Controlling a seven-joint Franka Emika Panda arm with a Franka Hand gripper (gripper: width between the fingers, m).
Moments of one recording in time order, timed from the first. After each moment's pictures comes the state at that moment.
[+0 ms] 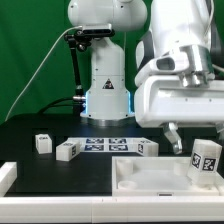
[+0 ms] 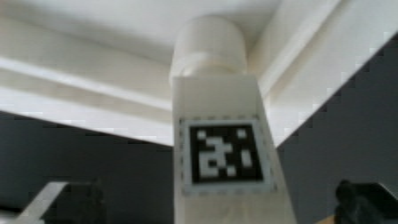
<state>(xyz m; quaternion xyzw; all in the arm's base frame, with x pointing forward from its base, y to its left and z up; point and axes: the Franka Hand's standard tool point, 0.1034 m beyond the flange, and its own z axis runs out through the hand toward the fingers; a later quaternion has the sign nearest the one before) 0.607 0.119 0.100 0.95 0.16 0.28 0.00</state>
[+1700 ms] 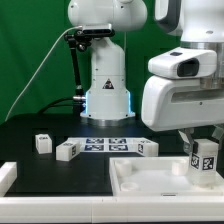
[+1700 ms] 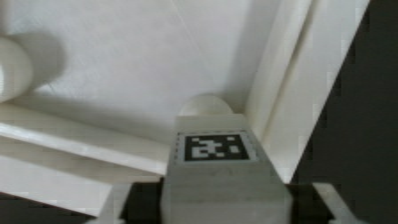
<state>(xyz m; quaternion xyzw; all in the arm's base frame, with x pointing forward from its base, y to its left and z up) 0.609 0.119 0.085 0.99 0.16 -0.02 -0.01</state>
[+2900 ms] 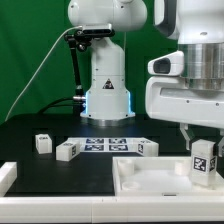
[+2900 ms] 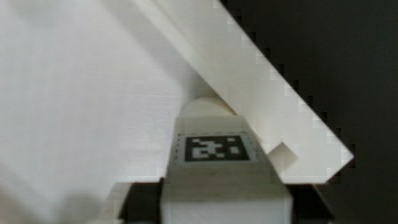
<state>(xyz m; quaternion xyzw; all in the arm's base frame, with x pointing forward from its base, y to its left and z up) 0.611 0.125 0.084 0.91 -0.41 -0.01 -0.02</state>
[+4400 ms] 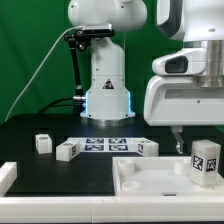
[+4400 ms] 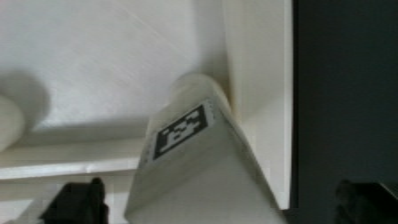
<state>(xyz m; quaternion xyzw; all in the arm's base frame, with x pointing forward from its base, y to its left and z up) 0.616 0.127 0.085 1.00 0.01 0.02 -0.01</state>
